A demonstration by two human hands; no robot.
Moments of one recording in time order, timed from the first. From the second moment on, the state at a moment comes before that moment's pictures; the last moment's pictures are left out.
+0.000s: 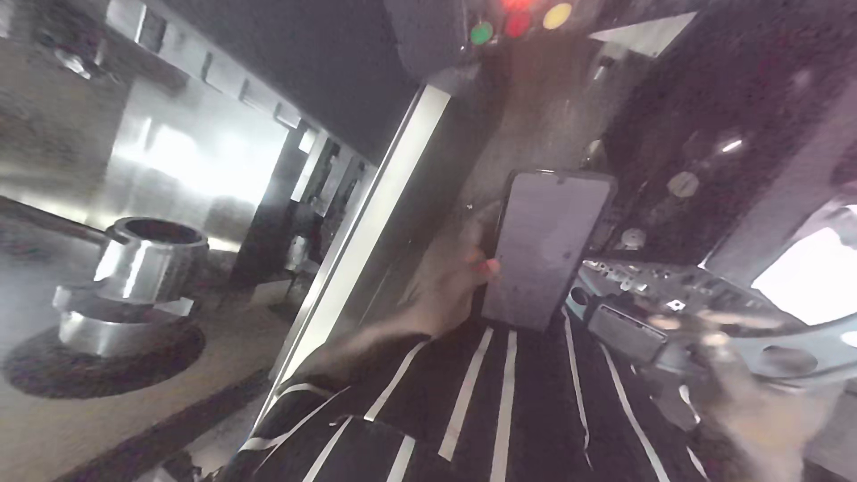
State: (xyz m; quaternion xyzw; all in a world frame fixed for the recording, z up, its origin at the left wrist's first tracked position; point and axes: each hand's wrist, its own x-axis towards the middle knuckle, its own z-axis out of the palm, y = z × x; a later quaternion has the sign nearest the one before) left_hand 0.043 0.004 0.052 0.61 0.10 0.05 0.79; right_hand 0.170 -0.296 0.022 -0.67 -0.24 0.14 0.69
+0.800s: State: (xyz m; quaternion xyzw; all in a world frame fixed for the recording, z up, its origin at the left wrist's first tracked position) left_hand 0.039 0.006 0.049 0.67 -0.01 -0.06 0.74; right_hand 0.165 -0.293 0.026 -0.70 -0.21 0.13 0.67
